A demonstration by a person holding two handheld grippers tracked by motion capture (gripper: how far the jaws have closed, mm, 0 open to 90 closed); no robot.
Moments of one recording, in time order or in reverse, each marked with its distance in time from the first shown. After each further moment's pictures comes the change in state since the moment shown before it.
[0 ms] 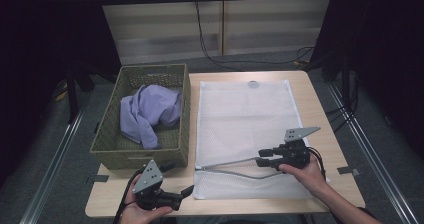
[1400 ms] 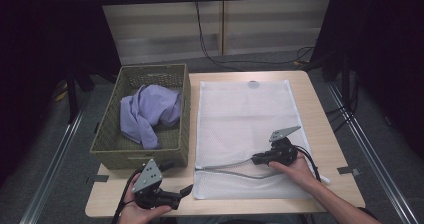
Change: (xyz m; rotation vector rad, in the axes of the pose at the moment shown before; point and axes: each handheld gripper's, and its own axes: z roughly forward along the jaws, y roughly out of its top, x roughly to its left) left arm 0.002 0.001 -0.001 0.018 0.009 0.022; right arm -0.030 -0.015 0.040 0.177 -0.094 0.020
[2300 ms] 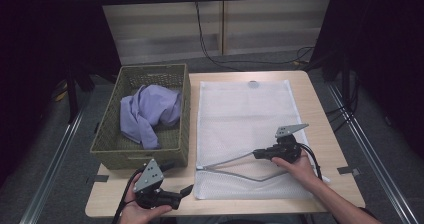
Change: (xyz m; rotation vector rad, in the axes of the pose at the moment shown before) left arm 0.000 0.000 0.002 0.020 0.003 -0.002; right arm -0.002 0.004 -0.015 -0.115 0.033 0.022
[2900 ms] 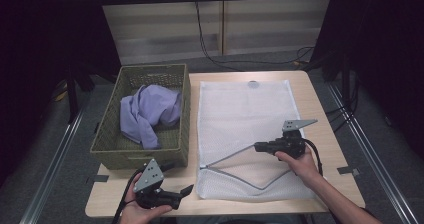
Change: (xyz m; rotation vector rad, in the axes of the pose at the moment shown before) left arm 0.000 0.000 0.000 0.002 -0.007 0.000; right arm 0.004 0.015 -0.017 -0.128 0.034 0.007
